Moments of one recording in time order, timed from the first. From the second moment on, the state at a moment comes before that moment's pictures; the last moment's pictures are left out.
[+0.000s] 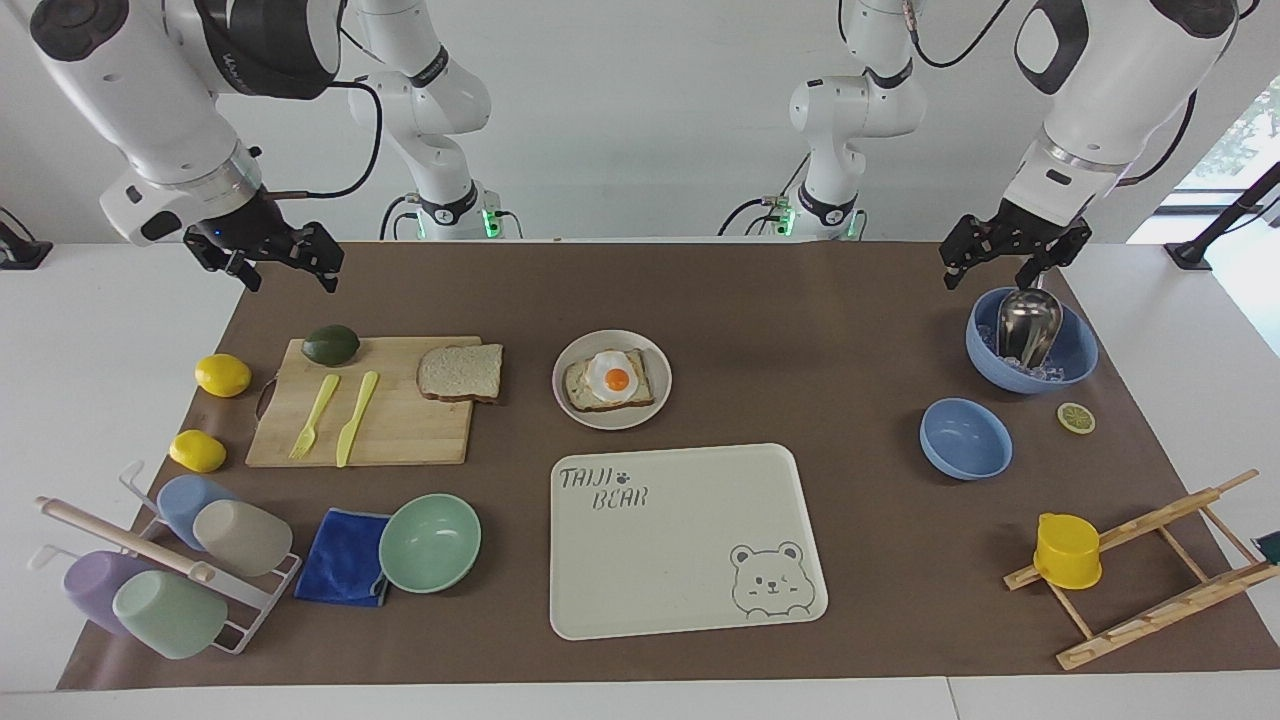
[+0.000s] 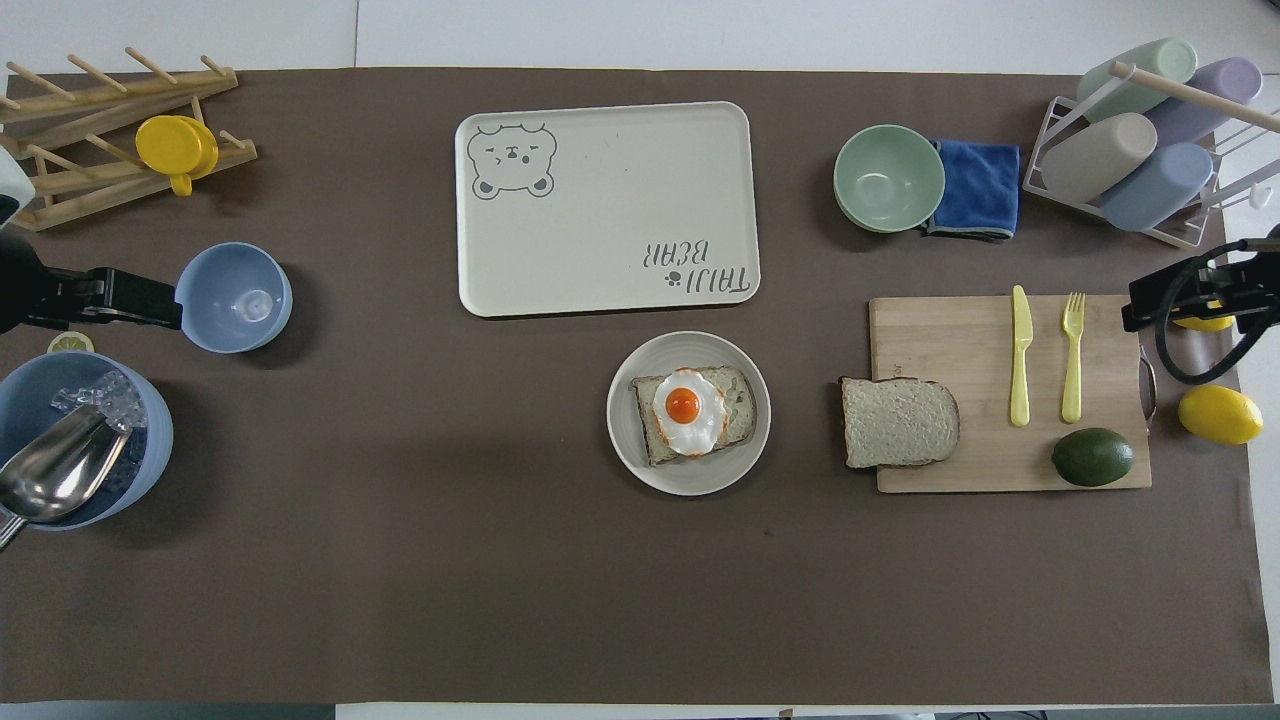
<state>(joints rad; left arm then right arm) -0.09 -0.05 0.00 -1.68 -0.01 1.64 0.00 0.00 0.03 -0.06 -1.59 -0.01 1.51 -0.02</state>
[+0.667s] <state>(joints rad) -0.09 -0.05 0.00 -1.68 -0.01 1.64 0.00 0.06 0.03 -0.05 -1.63 -0.04 1.56 -0.05</state>
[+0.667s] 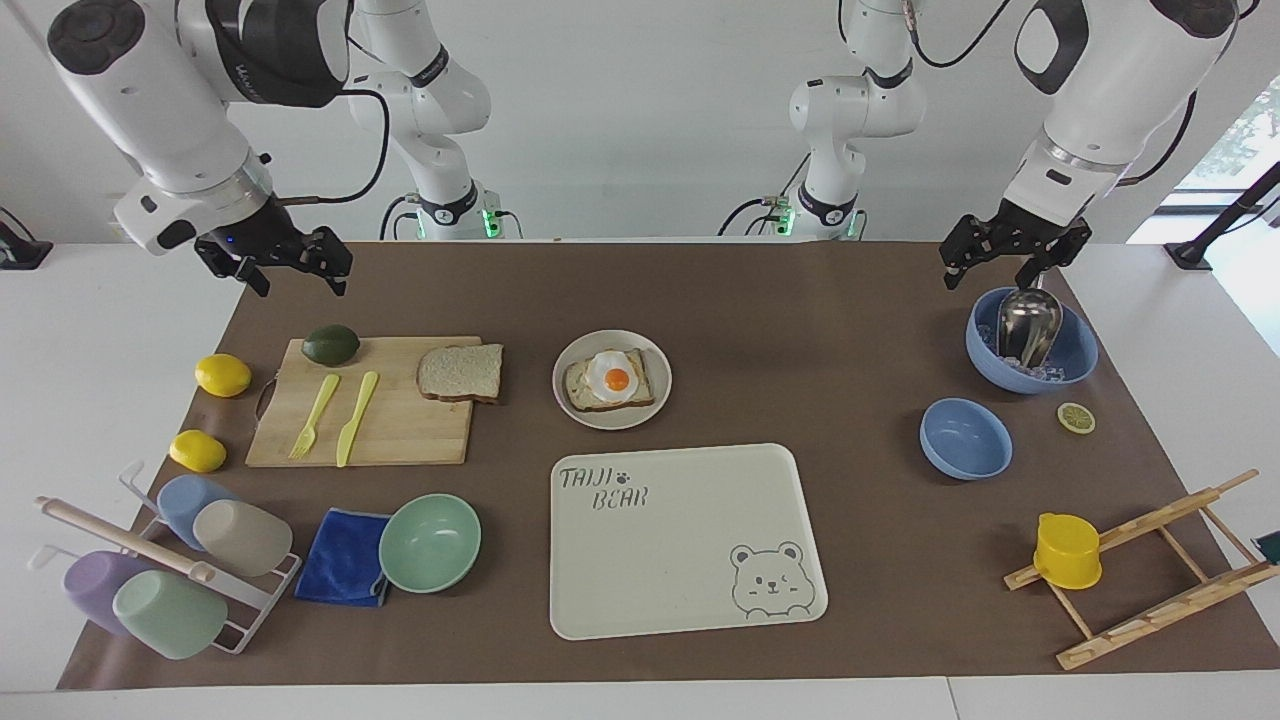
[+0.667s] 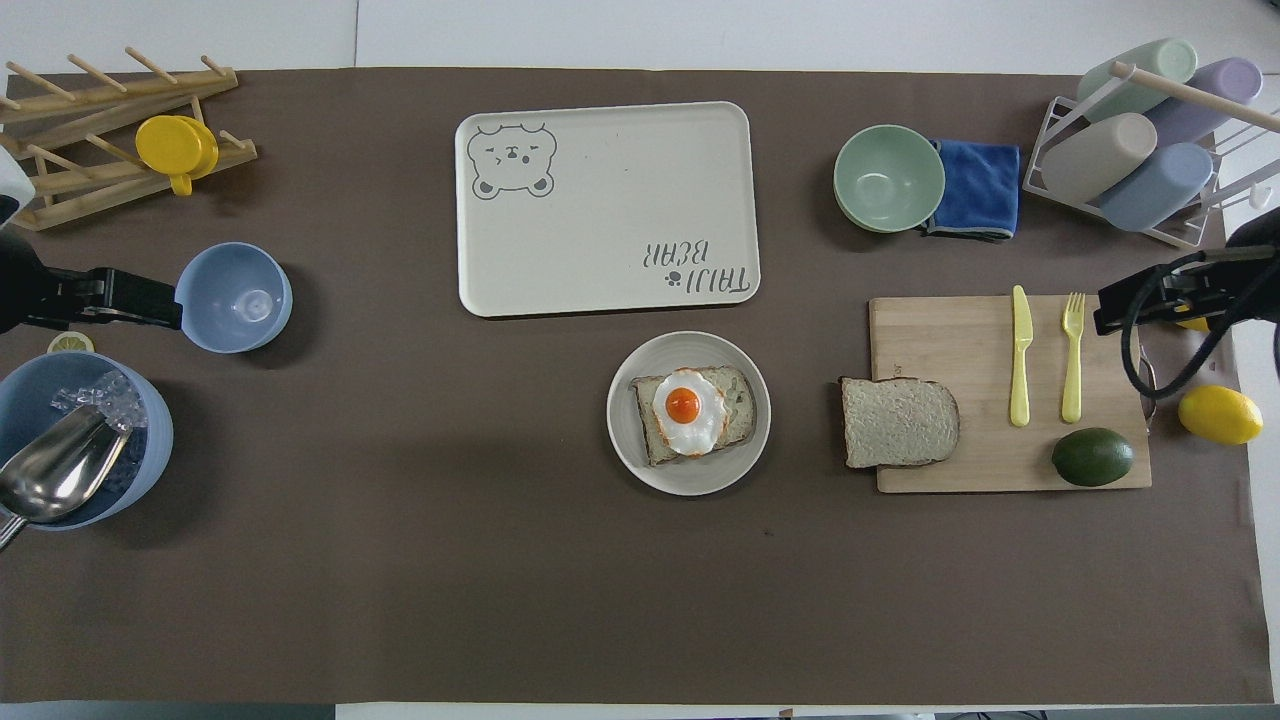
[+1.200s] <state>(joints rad) -0.09 -0.05 0.00 -1.68 -0.01 1.64 0.00 0.42 0.19 -0.03 -1.76 -0.26 1.68 0.47</state>
